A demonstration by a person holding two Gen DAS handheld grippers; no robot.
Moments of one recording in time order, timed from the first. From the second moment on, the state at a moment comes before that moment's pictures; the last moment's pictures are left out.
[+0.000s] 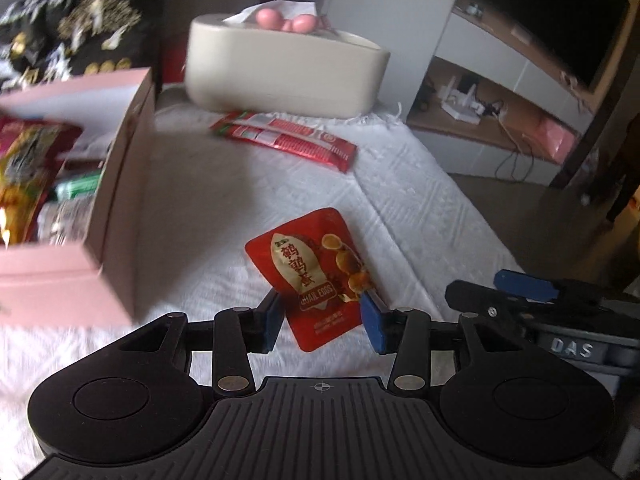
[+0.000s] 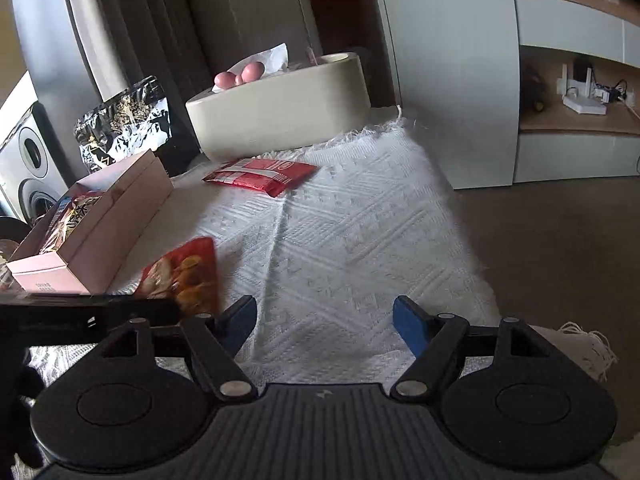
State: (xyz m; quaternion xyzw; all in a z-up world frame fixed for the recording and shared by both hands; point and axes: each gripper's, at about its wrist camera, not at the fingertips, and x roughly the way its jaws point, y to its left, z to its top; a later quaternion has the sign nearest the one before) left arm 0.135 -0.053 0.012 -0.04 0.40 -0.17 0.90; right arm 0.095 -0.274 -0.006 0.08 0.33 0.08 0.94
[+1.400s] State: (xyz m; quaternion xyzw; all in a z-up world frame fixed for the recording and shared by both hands) left arm 0.081 0.050 0.014 -0.13 0.37 -0.17 0.91; right arm 0.291 -0.173 0.022 -0.11 0.35 0.22 0.90
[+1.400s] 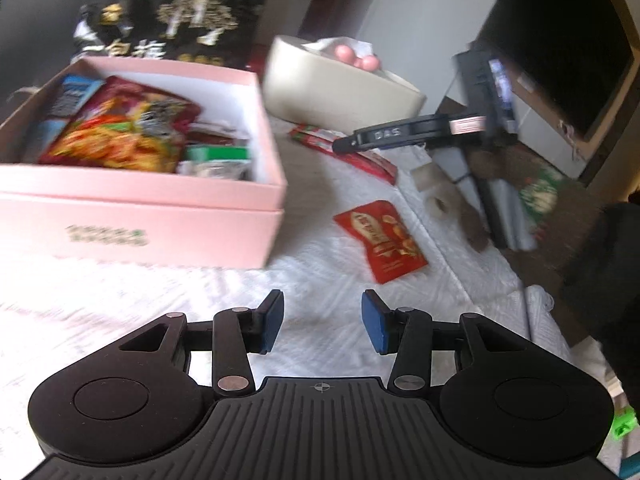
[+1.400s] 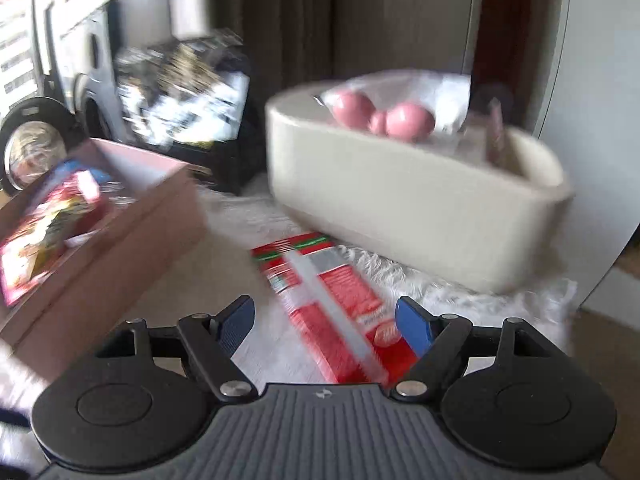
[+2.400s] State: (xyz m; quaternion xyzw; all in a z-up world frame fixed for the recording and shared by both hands) left arm 0.019 0.071 0.014 -0.17 0.39 -0.13 0.90; right arm 0.090 -0.170 0.053 0.01 0.43 0.30 0.85
